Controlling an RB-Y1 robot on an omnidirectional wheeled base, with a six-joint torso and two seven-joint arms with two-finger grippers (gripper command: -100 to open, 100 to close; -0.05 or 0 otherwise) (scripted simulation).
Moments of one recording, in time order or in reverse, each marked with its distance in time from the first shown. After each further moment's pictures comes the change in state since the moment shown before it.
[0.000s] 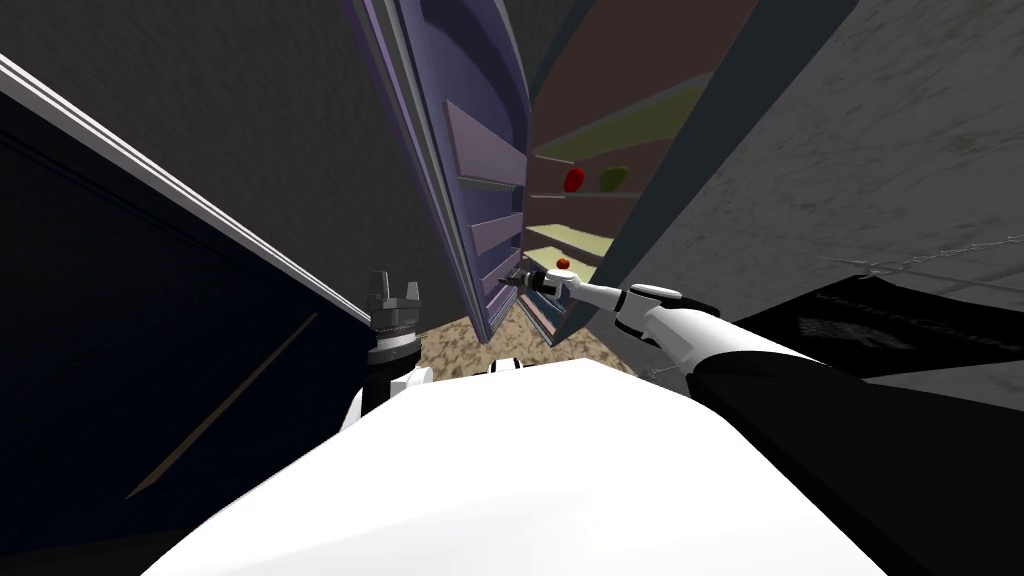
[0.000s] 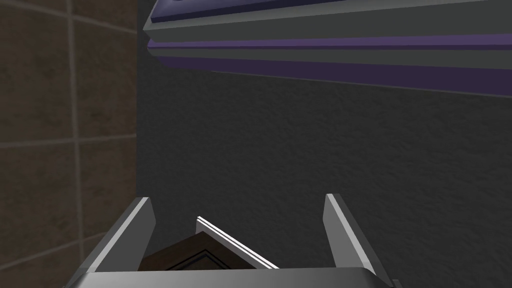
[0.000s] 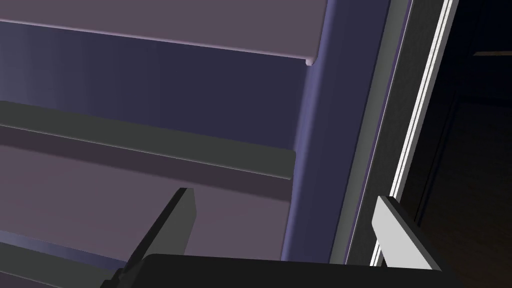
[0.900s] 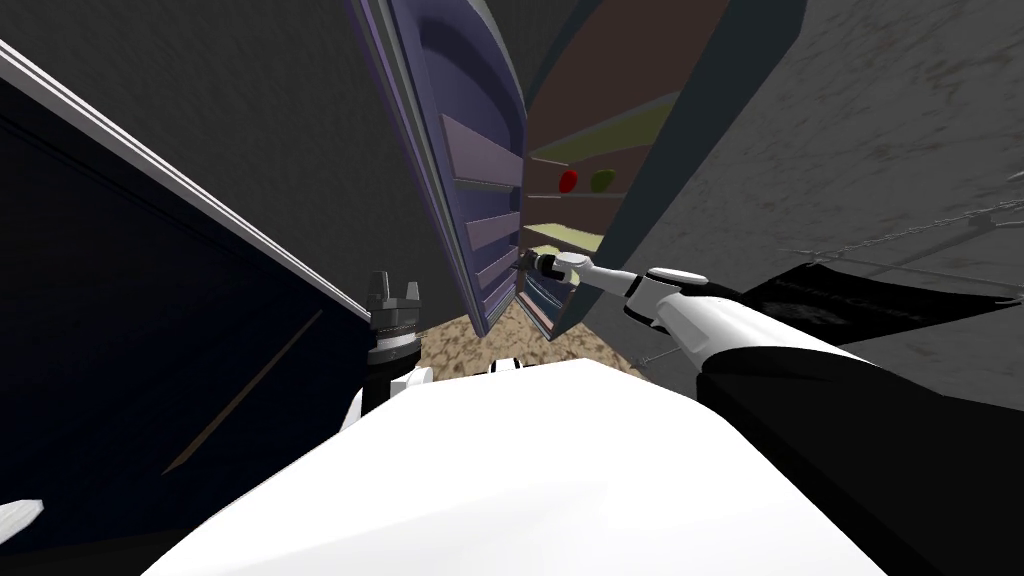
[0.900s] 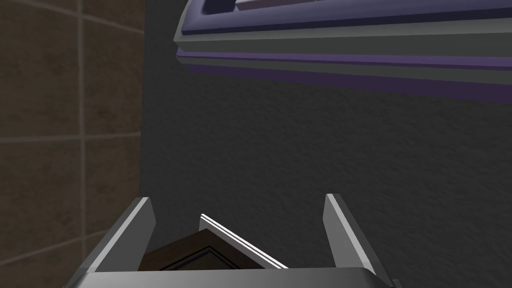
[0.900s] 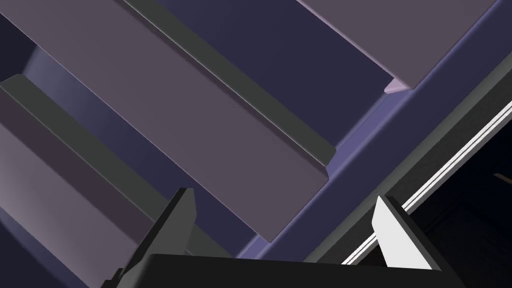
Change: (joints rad) left arm 0.000 0.000 0.000 0.000 0.000 0.000 0.000; right arm -0.135 -0.100 0.018 0.084 0.133 0.053 0.237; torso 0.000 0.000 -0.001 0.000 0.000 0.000
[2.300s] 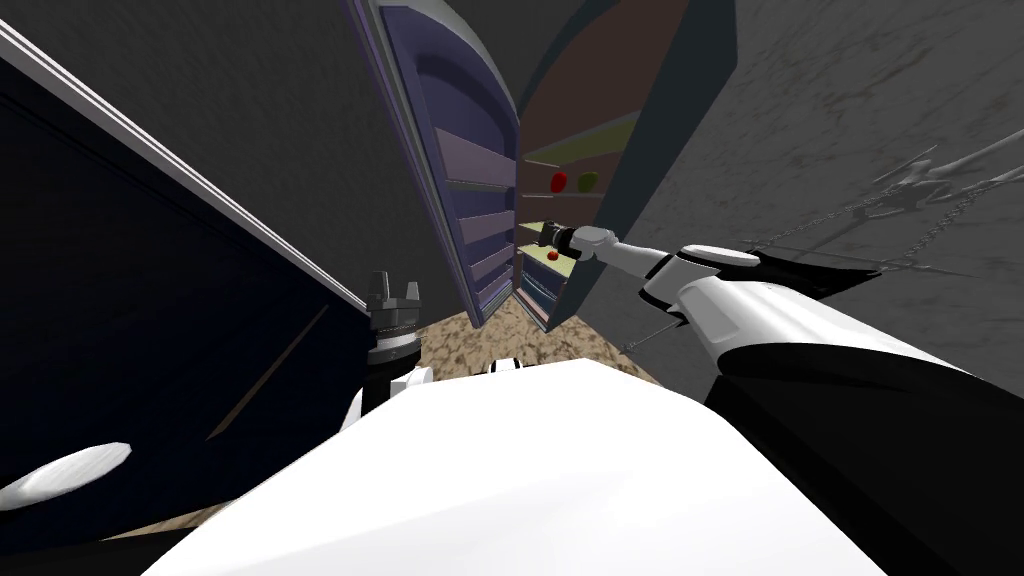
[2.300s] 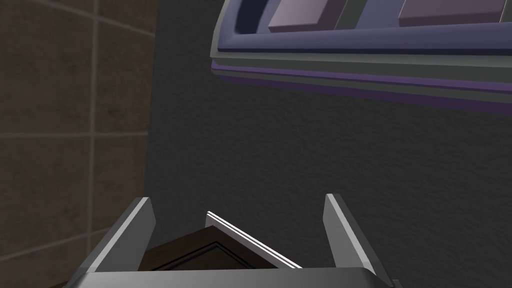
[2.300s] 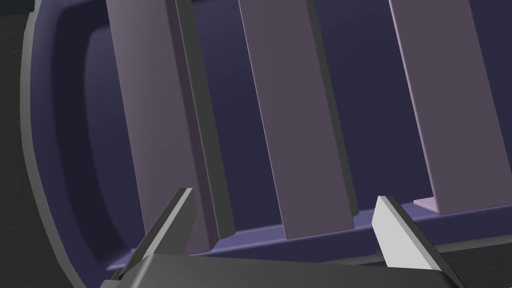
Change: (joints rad) left arm 0.000 0.000 0.000 0.000 0.000 0.000 0.000; right arm -0.165 -0.122 0.006 0.140 0.160 0.049 0.355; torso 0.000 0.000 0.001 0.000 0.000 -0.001
